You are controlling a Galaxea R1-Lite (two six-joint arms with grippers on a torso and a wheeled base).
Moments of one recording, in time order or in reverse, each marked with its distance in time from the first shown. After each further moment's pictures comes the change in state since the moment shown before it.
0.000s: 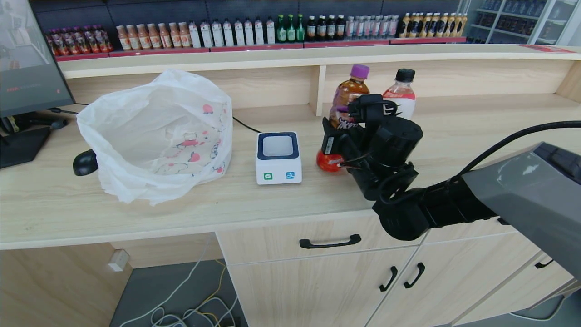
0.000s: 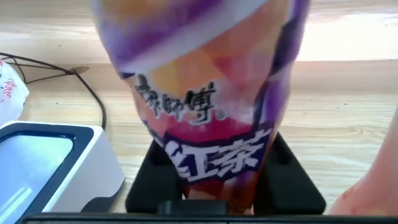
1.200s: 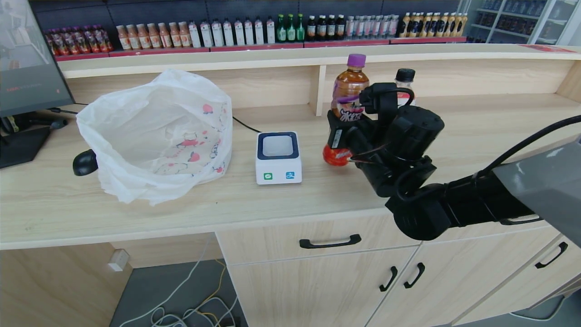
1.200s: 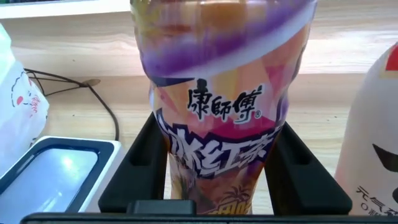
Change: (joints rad) left arm 0.000 0.000 0.000 0.000 0.000 0.000; right arm 0.009 -0.094 0.064 0.005 0.001 -0.013
